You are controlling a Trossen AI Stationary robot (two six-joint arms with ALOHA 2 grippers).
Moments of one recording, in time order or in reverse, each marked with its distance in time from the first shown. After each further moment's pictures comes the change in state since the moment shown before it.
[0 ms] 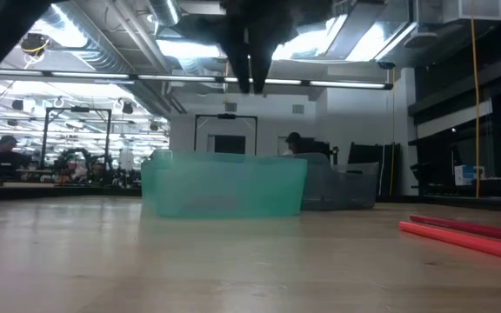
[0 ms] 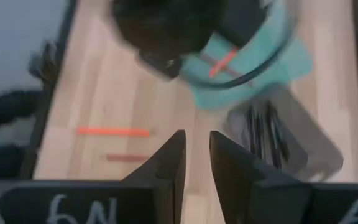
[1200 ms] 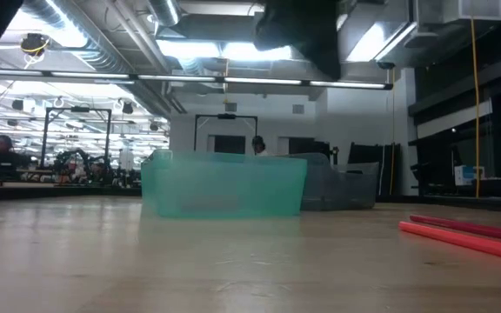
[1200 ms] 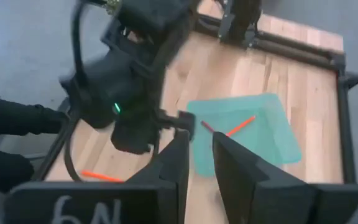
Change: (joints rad) left arm -0.177 0.002 -0.150 0.485 0.058 0.772; right arm 0.052 0.109 0.276 0.064 -0.024 -0.171
